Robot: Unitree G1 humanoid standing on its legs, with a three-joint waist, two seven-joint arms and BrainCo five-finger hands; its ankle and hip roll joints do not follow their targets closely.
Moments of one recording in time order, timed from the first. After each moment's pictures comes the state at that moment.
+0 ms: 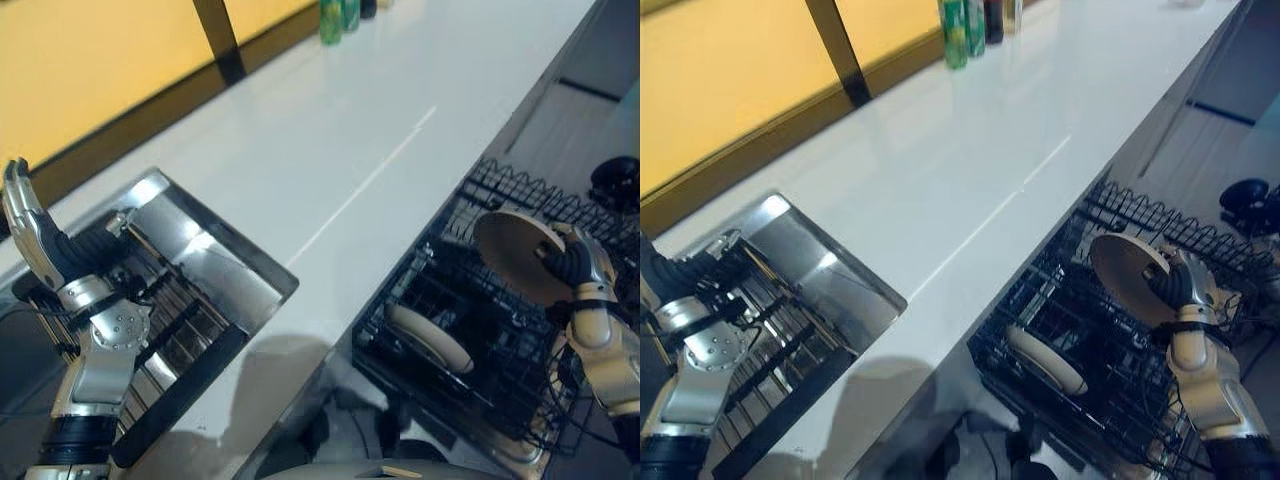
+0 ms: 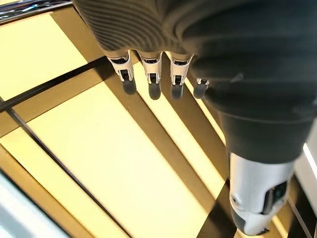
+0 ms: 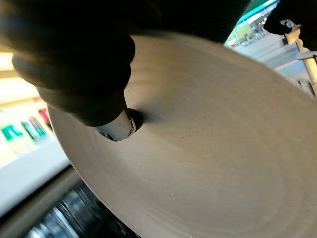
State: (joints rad) left arm -0.06 0.65 0.13 -0.05 0.22 0.00 0.91; right arm -0.03 -0.76 -0.03 0.07 -0.28 0.17 -0.31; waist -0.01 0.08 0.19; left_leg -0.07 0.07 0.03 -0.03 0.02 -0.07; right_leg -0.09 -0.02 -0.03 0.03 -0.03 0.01
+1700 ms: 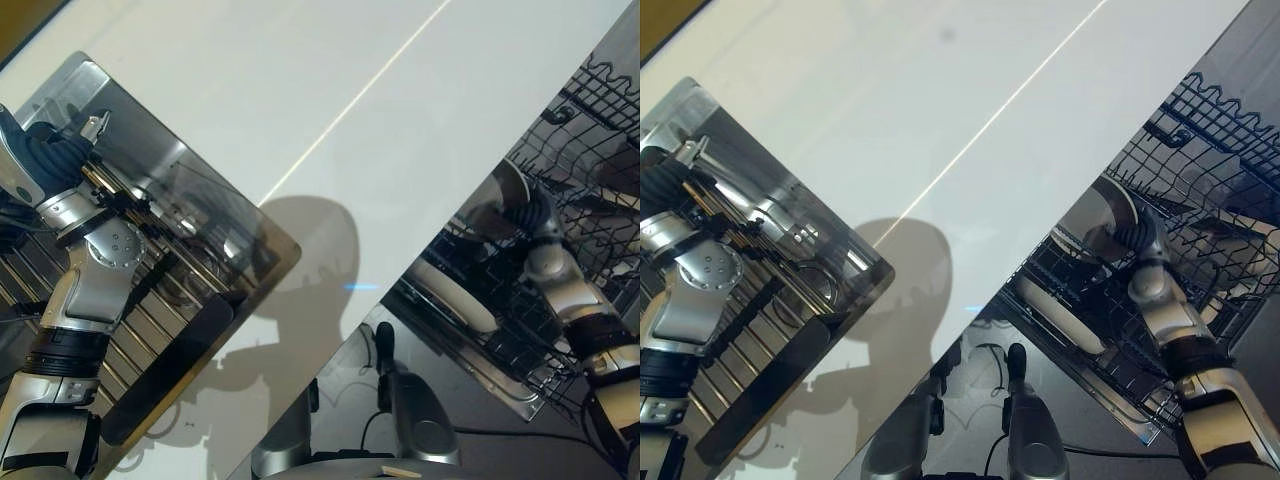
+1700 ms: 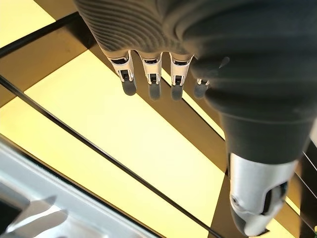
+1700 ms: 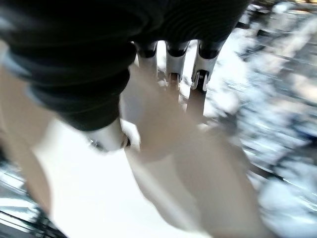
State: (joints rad) left arm -0.41 0.80 -0.02 0.06 0.22 0.09 1.06; right arm -0.46 -0.73 0.27 0.57 0.02 0.07 -0.33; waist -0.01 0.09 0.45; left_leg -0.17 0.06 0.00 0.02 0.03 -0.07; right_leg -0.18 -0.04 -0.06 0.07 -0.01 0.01
